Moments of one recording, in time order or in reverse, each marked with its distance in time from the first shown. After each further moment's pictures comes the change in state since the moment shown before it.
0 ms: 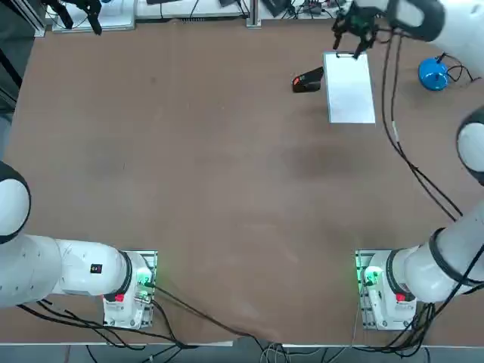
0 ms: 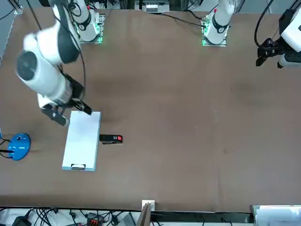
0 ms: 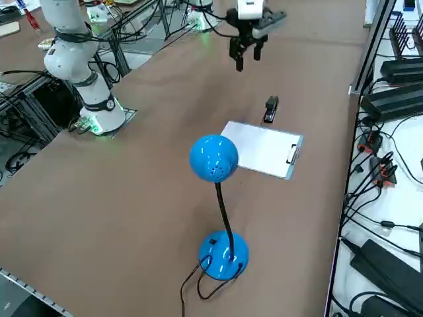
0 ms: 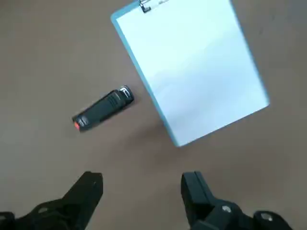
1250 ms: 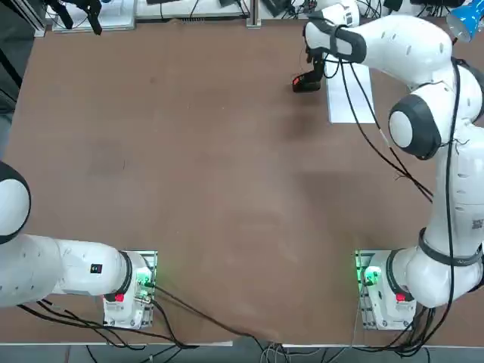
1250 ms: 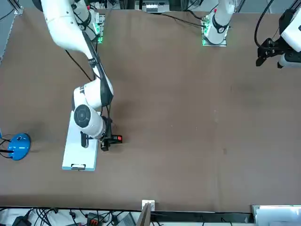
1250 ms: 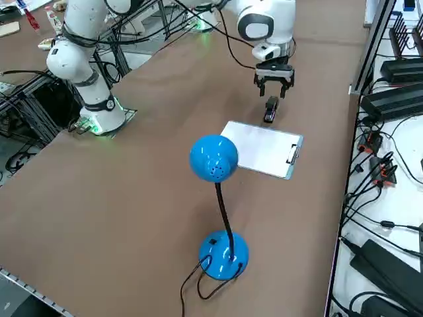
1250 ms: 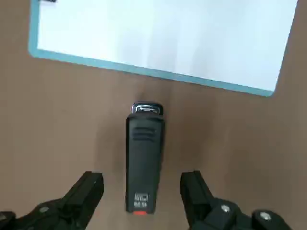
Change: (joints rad) arm 0.093 0.439 -0.024 0.288 -0.041 0.163 0.991
